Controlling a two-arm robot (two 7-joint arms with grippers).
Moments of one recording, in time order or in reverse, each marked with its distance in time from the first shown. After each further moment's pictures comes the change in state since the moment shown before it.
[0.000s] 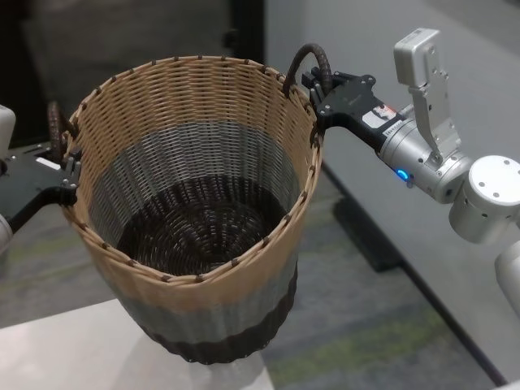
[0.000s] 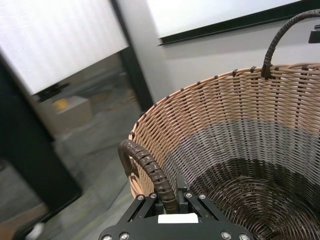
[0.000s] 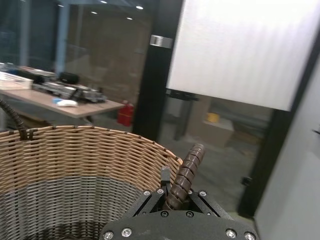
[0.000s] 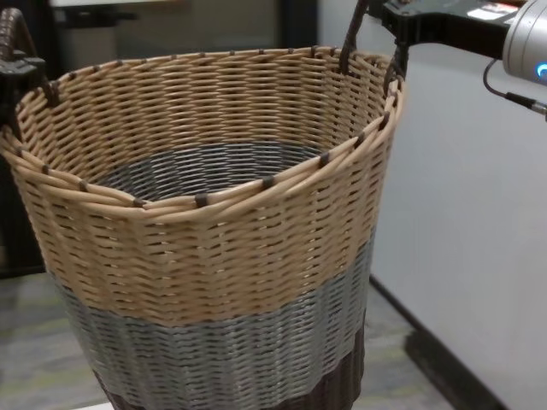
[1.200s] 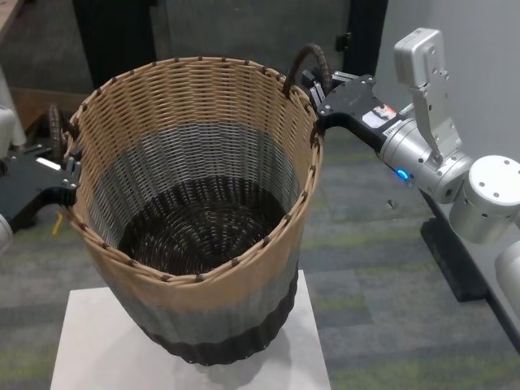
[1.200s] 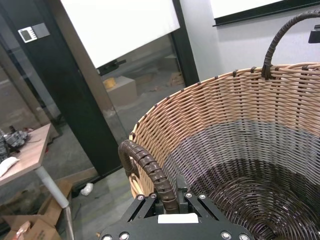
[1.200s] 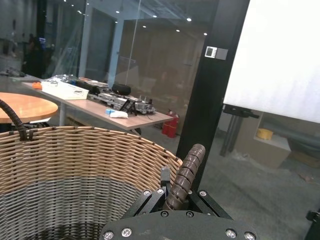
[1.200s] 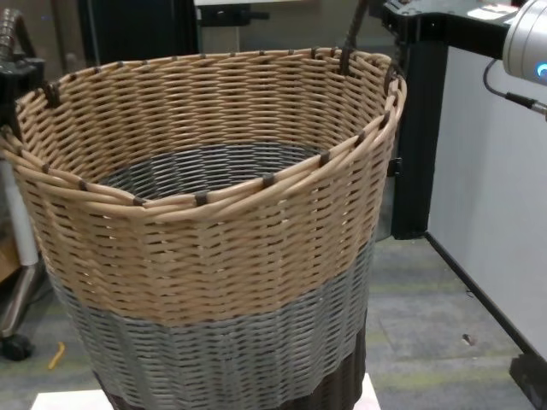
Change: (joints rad) left arm 0.000 0.000 0.000 0.000 0.000 0.000 0.000; right arm 0.000 0.000 0.000 0.000 0.000 0.000 0.000
